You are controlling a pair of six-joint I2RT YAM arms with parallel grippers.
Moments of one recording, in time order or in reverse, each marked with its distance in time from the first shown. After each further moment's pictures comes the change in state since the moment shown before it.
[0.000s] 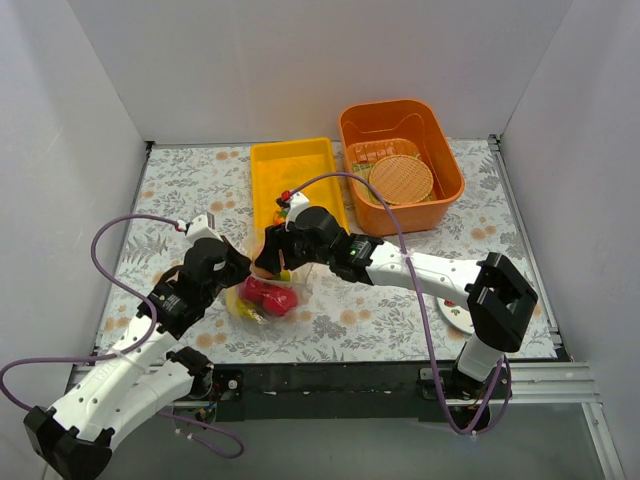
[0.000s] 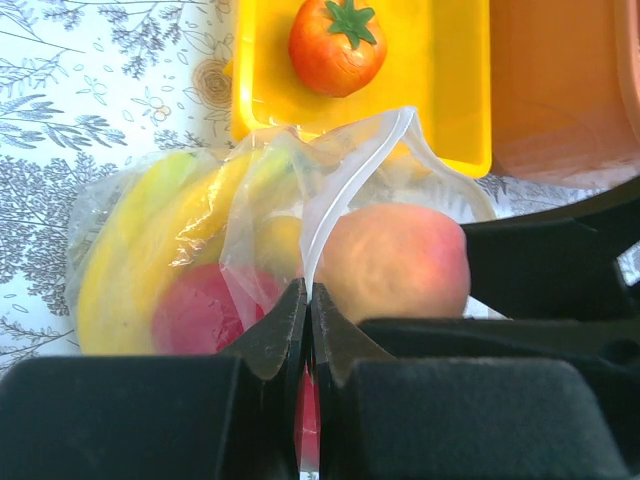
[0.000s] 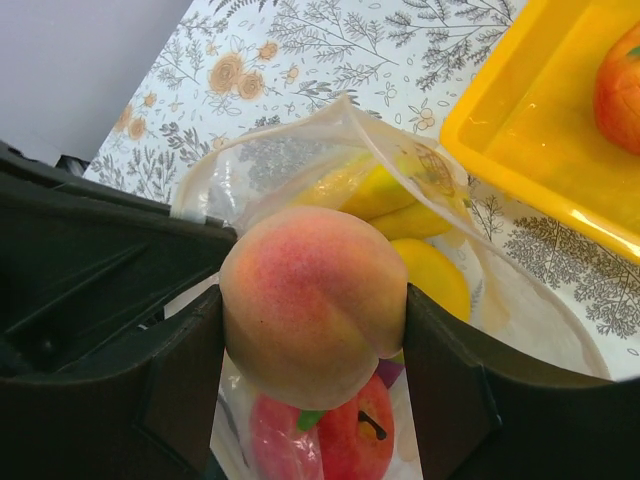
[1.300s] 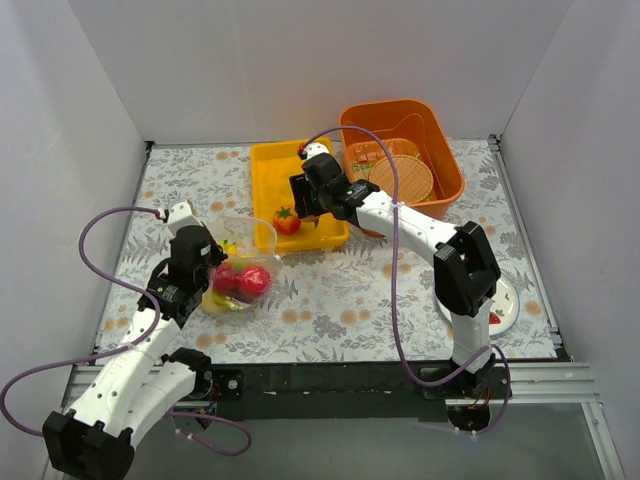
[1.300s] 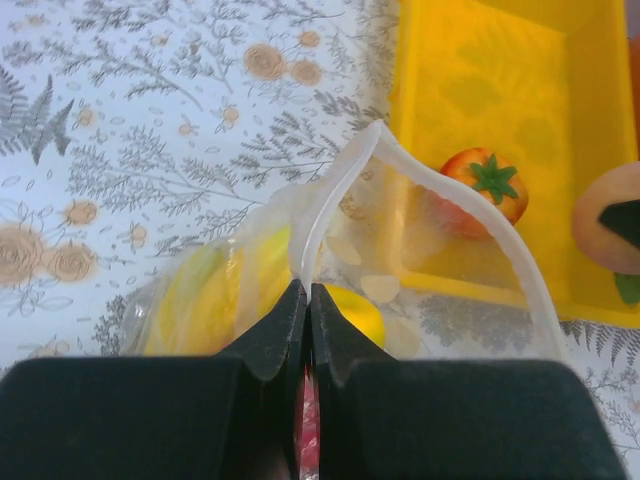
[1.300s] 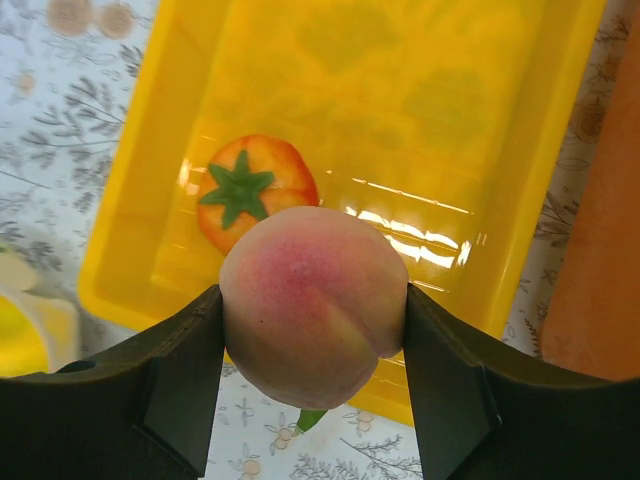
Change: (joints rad) left arm 0.217 0.055 -0.032 0.148 -0.168 0.272; right arm -0.262 0.267 0.432 -0.384 0.220 -0.237
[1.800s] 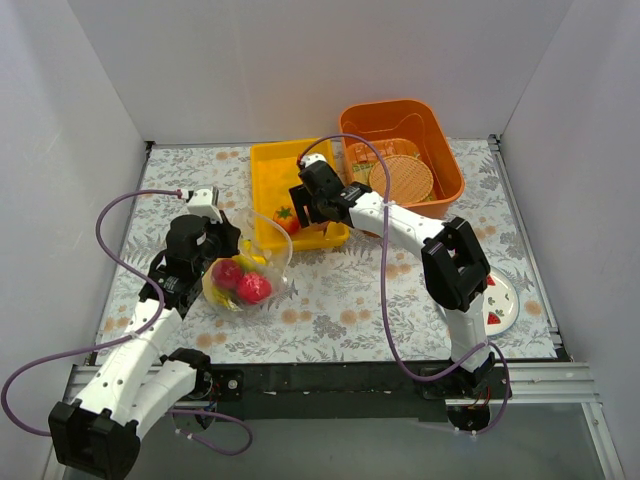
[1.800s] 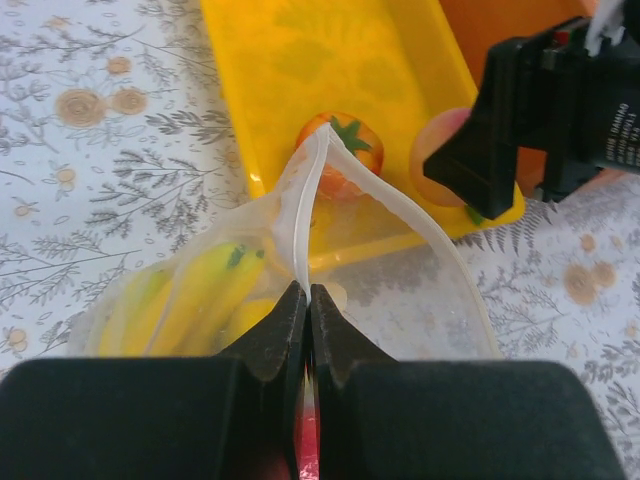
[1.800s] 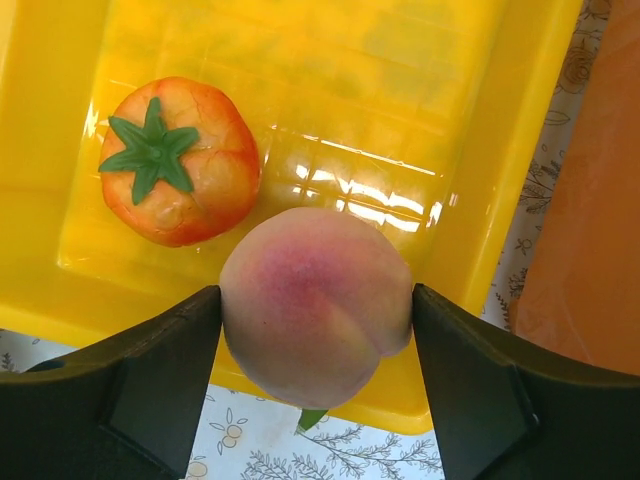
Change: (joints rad) left arm 0.068 0.061 0.029 0.170 0.443 0.239; right arm 0.000 0.085 0.020 -0.081 0.070 -0.047
